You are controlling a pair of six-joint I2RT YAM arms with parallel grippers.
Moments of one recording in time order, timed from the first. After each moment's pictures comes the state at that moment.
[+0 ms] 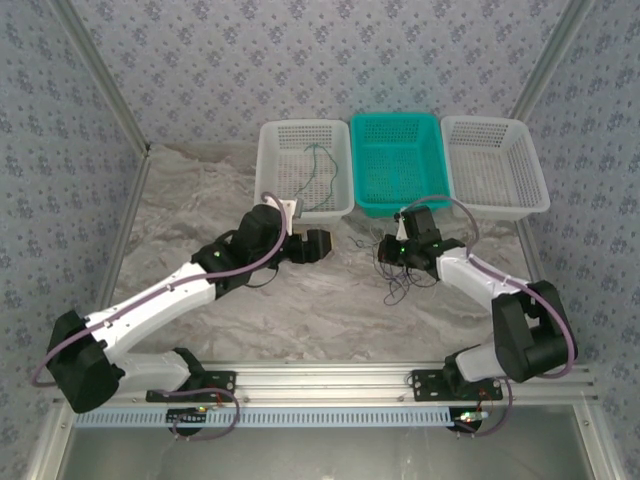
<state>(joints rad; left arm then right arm) -0.82 1.22 0.96 -0.25 0.04 -0.65 0.35 1.39 0.74 -0.24 -0.23 0.51</state>
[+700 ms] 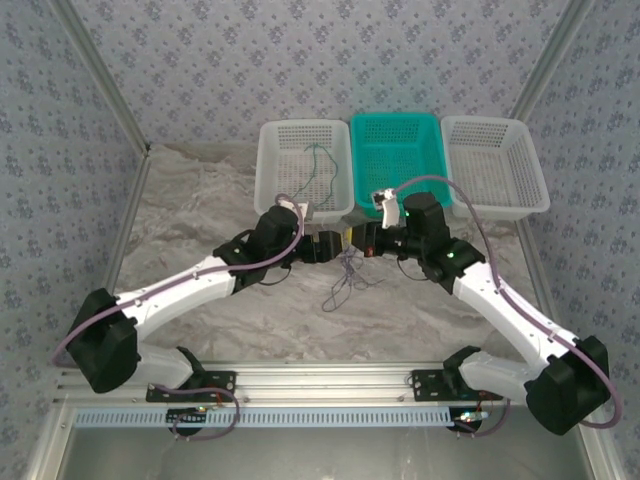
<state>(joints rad) -0.82 1.36 0.94 -0.13 0.08 -0.71 0.53 1.11 0.90 -0.26 -0.47 0.51</state>
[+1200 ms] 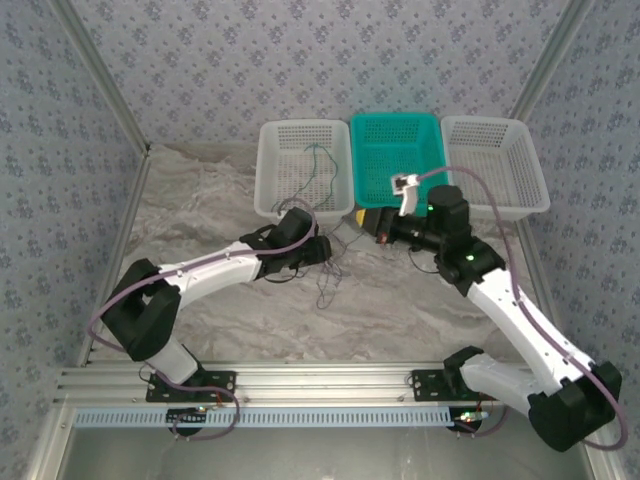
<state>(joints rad) -0.80 1.58 1.01 -0.32 -0.08 -0.89 0.41 0.99 0.94 -0.22 -0.51 0.63</state>
